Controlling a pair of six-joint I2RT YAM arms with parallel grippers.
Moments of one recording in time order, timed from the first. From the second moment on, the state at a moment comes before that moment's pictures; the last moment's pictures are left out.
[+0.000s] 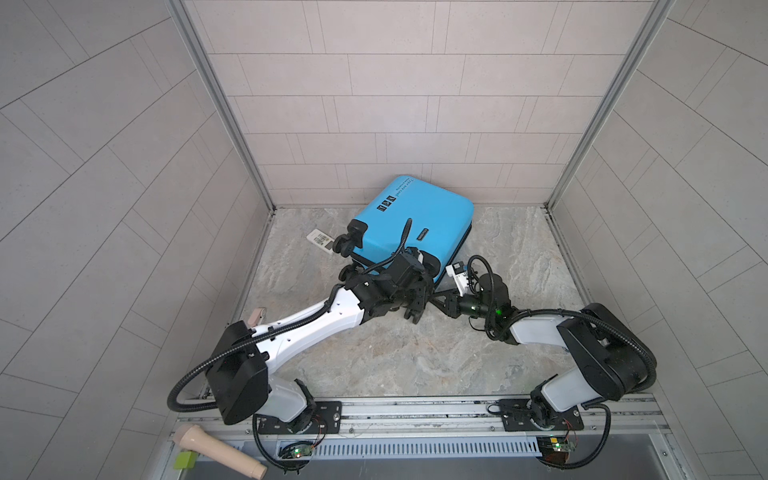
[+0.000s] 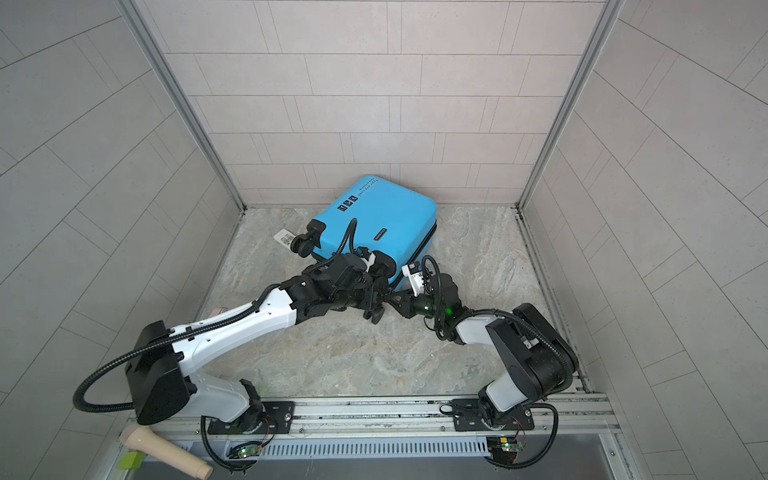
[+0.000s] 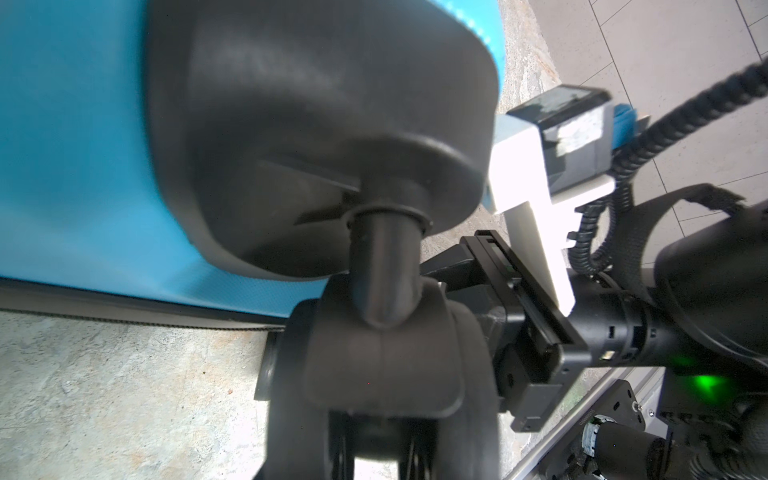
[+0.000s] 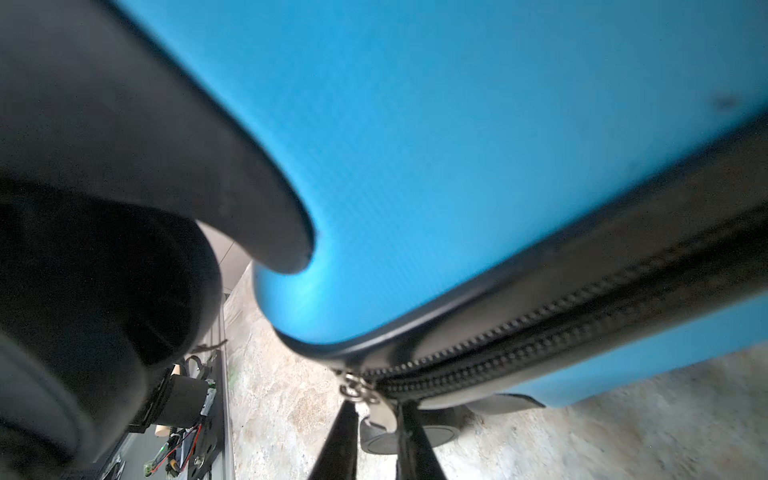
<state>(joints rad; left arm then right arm) -0.88 1.44 1.13 -0.49 -0.02 -0.60 0.43 1.51 0.45 0.72 -0.64 0.55</state>
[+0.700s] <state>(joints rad) -0.88 1.44 1.13 -0.49 -0.01 -0.61 0.44 1.50 0.45 0.73 -0.62 0.59</state>
